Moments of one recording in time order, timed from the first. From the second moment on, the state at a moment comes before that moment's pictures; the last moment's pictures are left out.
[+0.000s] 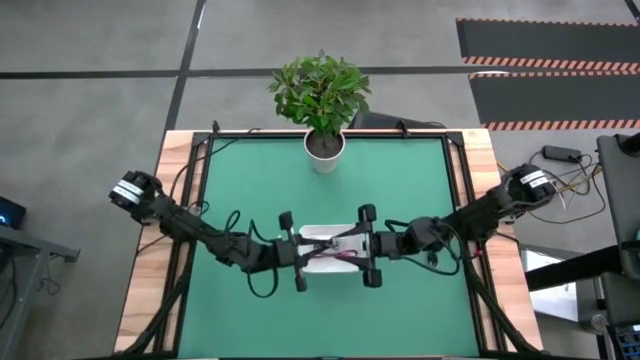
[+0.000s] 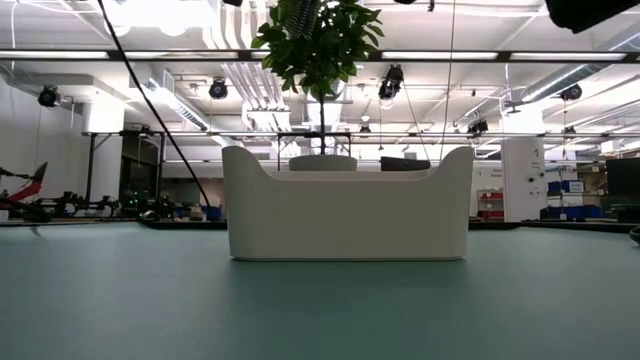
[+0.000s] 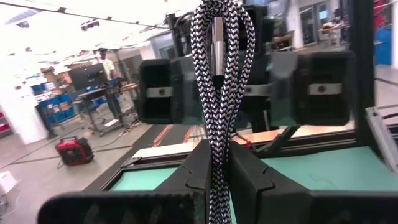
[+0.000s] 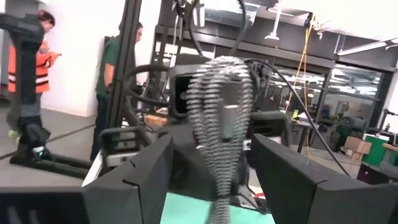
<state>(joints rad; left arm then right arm) -0.46 1.57 0.84 0.88 -0.67 0.29 0.34 1.55 0.72 1.11 0.21 -0.27</state>
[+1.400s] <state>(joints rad) -0.45 1.43 0.79 0.60 -0.64 0.24 0.32 1.56 0.98 0.60 0.21 -0.25</state>
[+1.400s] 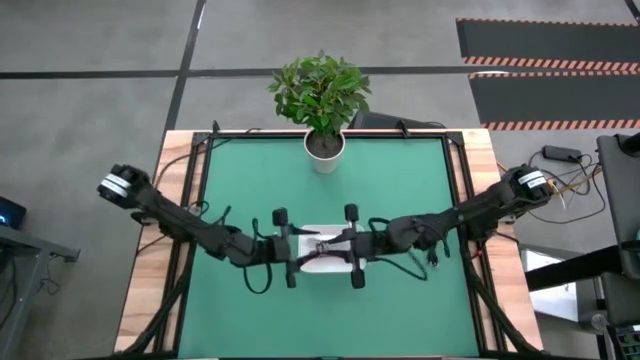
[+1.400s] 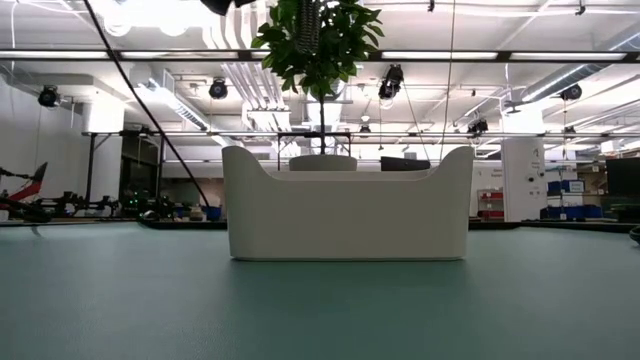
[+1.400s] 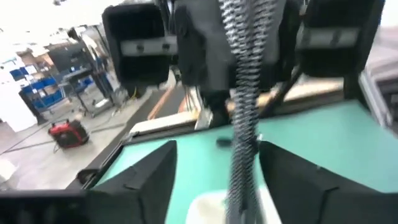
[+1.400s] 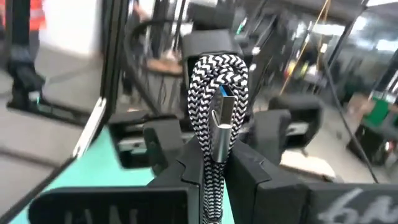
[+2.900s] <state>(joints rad) -0.46 0.90 0.63 0.02 -0.71 -0.05 0.18 2.20 2.06 -1.13 0.09 0.08</state>
